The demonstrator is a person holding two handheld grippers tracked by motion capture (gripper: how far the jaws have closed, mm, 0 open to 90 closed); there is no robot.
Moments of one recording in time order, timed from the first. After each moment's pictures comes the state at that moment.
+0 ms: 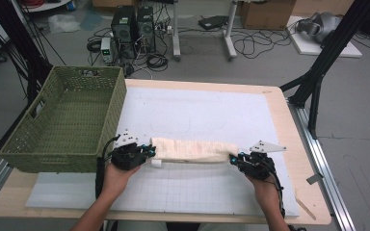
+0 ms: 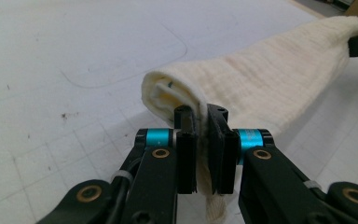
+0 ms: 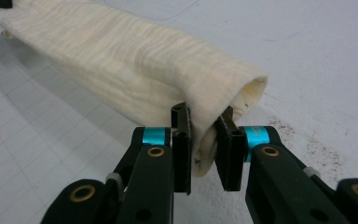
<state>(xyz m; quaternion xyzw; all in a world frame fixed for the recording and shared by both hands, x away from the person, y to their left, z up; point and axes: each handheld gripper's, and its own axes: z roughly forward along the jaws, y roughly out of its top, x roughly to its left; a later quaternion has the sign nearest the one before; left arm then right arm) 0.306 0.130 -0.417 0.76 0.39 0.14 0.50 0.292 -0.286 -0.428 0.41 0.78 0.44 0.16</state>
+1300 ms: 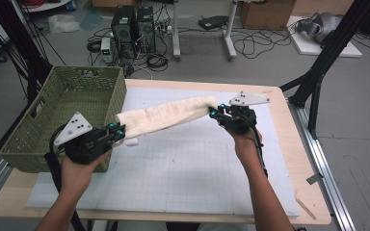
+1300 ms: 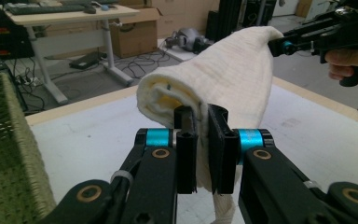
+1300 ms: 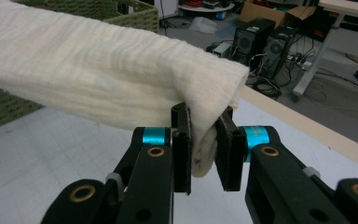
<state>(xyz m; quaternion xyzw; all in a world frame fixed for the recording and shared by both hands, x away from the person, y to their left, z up) 0.262 0.199 -0.312 0.70 0.35 0.25 0.57 0.367 -0.209 -0.316 0.32 0.77 0.50 0.23</state>
